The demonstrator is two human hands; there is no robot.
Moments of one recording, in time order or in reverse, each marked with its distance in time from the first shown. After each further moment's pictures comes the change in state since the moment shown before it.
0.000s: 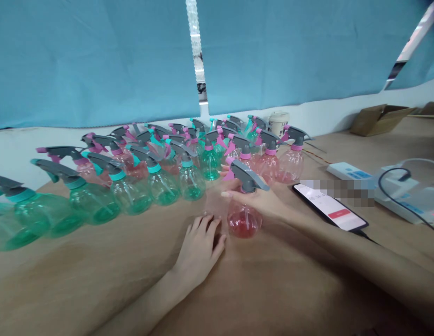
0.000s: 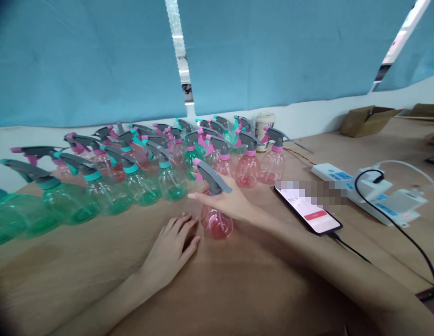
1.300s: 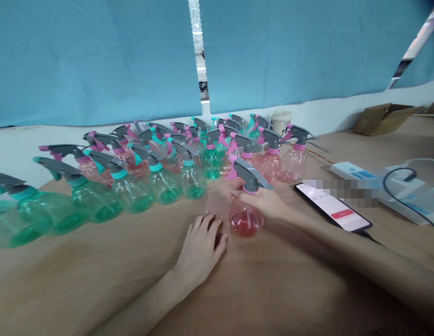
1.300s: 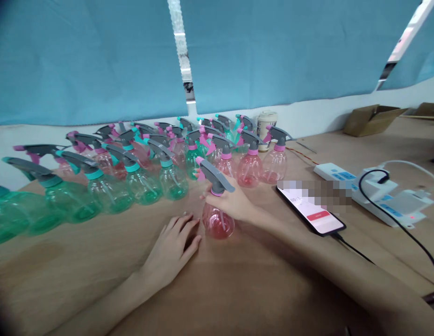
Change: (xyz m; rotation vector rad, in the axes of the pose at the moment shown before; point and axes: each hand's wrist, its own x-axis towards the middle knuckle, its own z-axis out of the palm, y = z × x) left_hand 0.000 0.000 -0.001 -0.007 0.025 0.007; right_hand -0.002 -0.002 -0.001 0.093 0.020 0.067
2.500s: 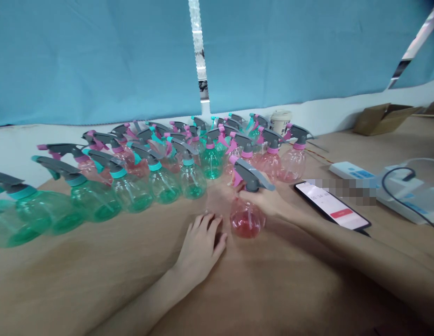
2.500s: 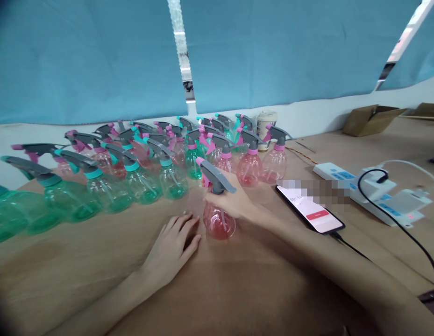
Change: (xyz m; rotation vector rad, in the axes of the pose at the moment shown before) left_hand 0.000 0.000 0.002 0.012 -0.020 -0.002; right_hand 0.003 0.000 -0.003 -0.113 0.050 -0.129
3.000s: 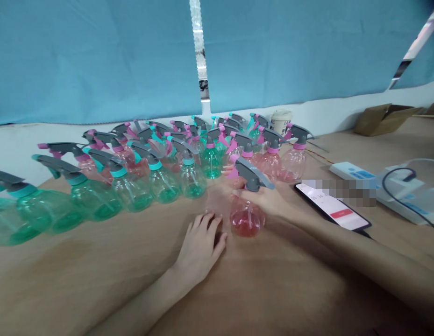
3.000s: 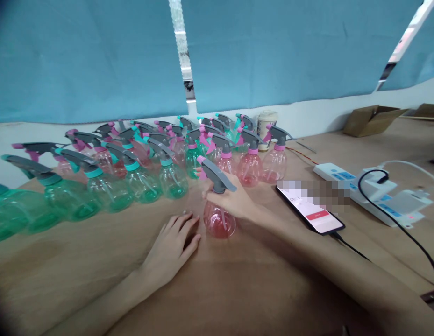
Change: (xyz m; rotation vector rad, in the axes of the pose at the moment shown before) left_hand 0.000 -0.001 0.002 0.001 0.003 0.001; right_hand -0.003 0.012 0.001 -0.001 -0.007 0.054
